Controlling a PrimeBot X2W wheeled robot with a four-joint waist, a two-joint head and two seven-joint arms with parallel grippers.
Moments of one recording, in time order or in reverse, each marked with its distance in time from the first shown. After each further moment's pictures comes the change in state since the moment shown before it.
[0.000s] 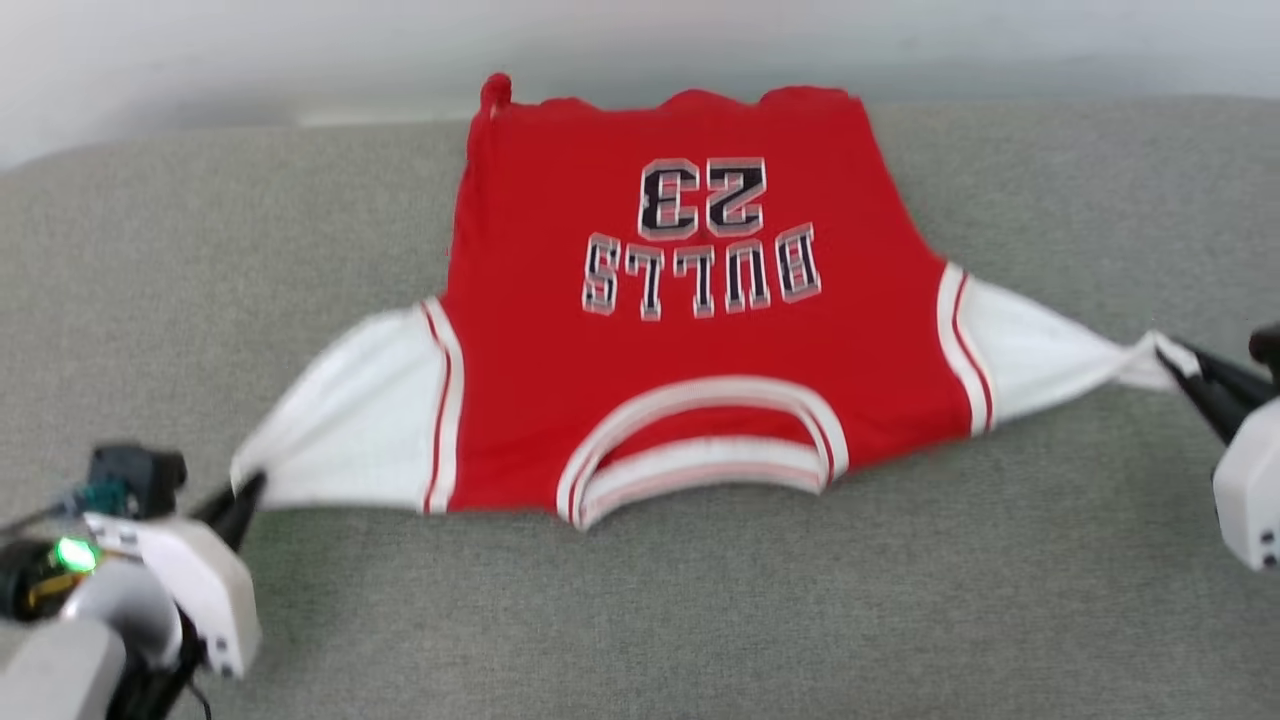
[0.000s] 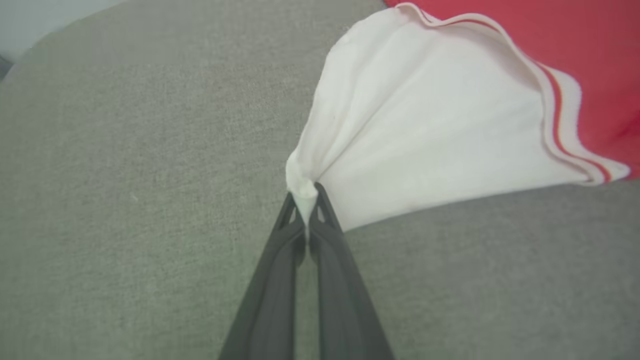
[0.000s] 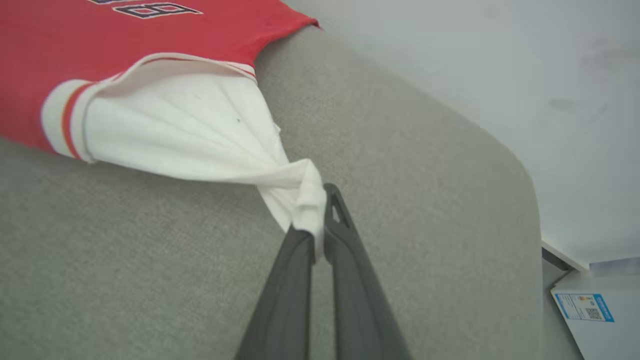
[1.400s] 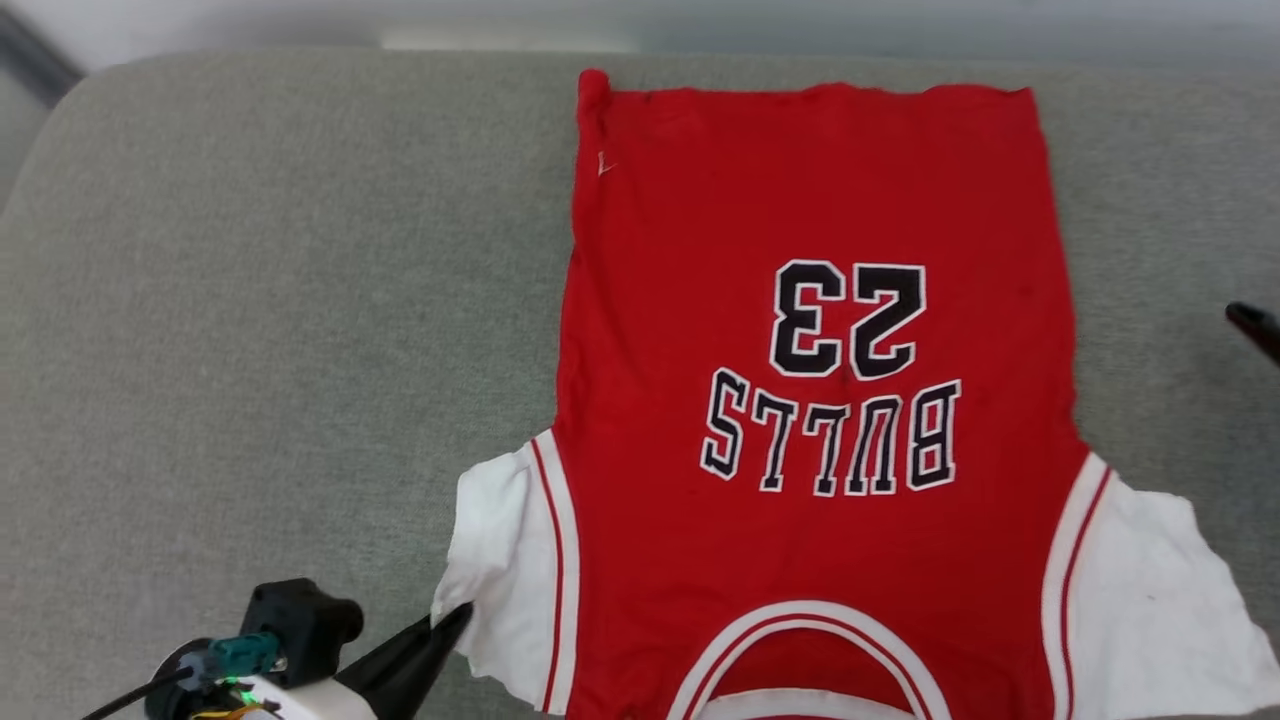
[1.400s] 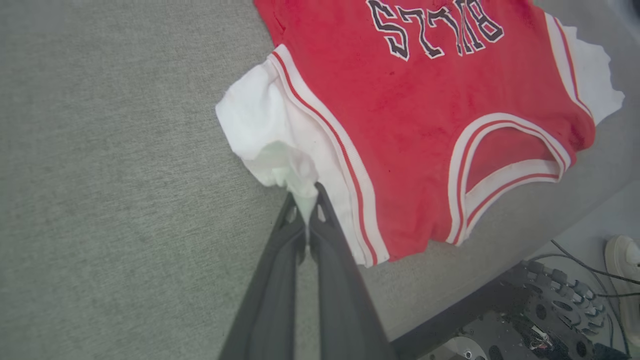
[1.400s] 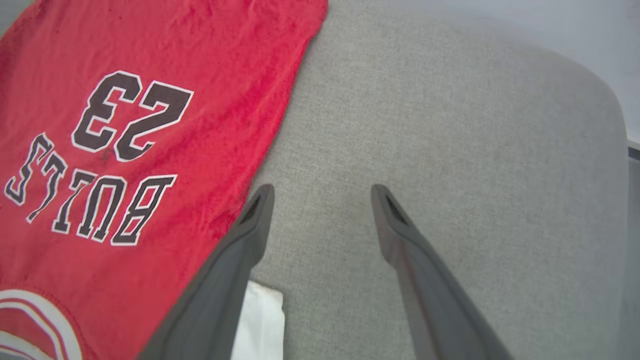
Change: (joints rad) left arm 0.429 0.076 -0.060 -0.795 -0.081 0.137 0.191; right arm 0.160 0.149 -0.621 -0.417 0.090 -0.001 0.867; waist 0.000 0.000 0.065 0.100
